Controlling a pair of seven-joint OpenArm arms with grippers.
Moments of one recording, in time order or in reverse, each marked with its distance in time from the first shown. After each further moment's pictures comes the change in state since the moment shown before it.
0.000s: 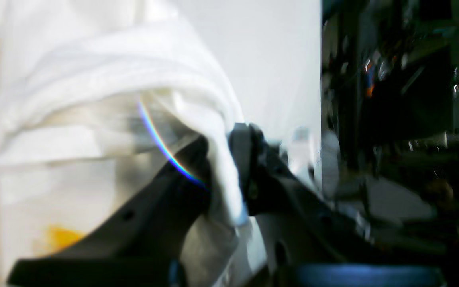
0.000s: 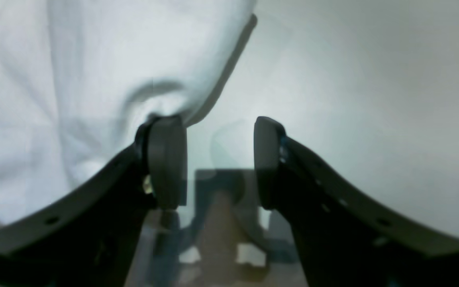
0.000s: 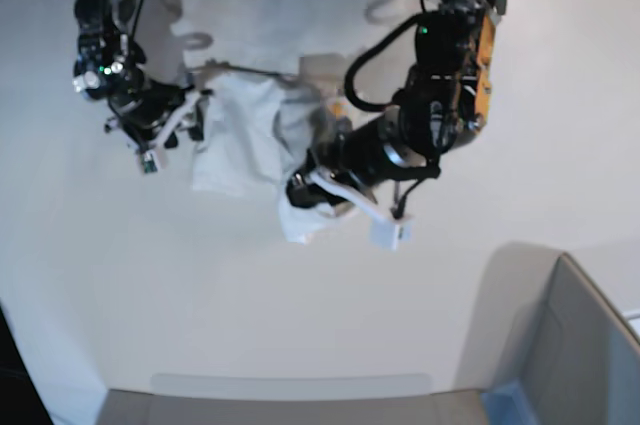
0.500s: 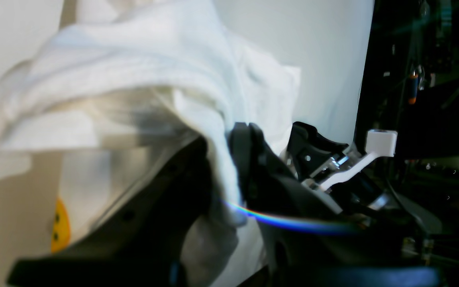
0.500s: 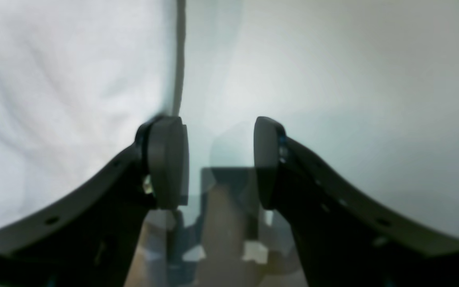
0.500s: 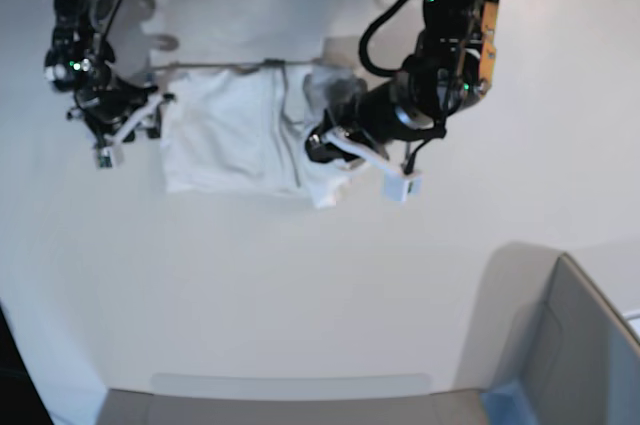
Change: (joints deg) left arm 9.4 0.1 -0.9 0.0 2.1 -3.1 0.2; right arm -1.4 0.3 9.3 -0.3 -0.7 0.0 -1.6
